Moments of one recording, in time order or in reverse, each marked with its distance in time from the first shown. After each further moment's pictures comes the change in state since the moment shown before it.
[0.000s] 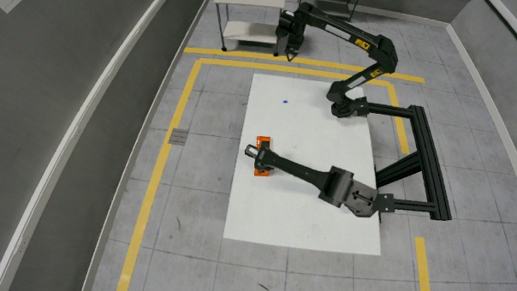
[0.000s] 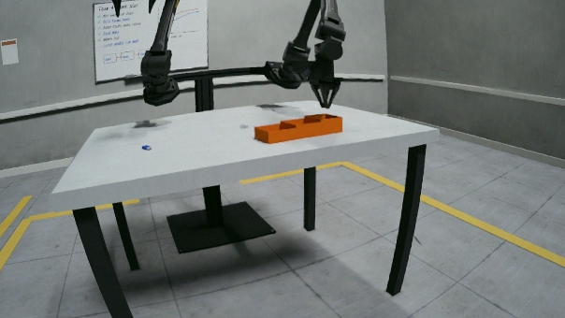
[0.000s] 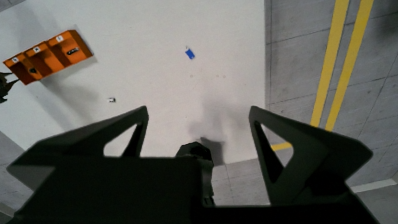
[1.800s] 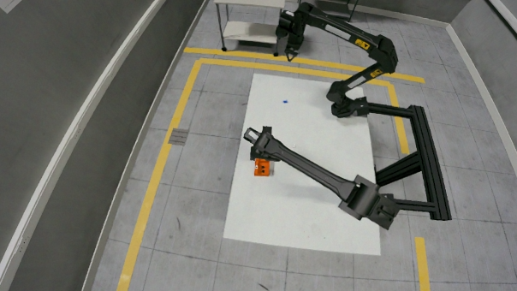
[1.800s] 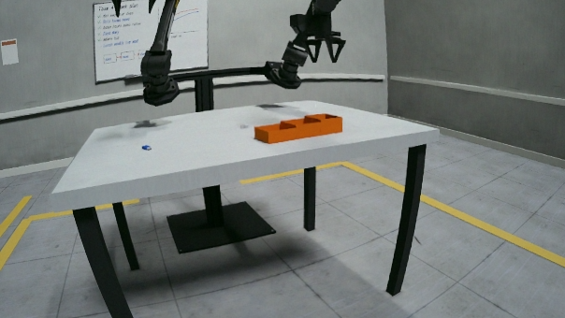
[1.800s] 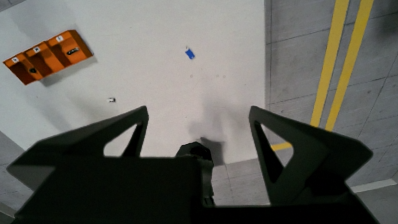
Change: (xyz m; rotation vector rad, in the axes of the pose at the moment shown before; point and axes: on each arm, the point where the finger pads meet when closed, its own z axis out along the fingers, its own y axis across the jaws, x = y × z) left arm -0.003 0.001 -0.144 -0.003 -0.002 0.004; right arm 0.000 0.000 0.000 0.000 0.000 0.000
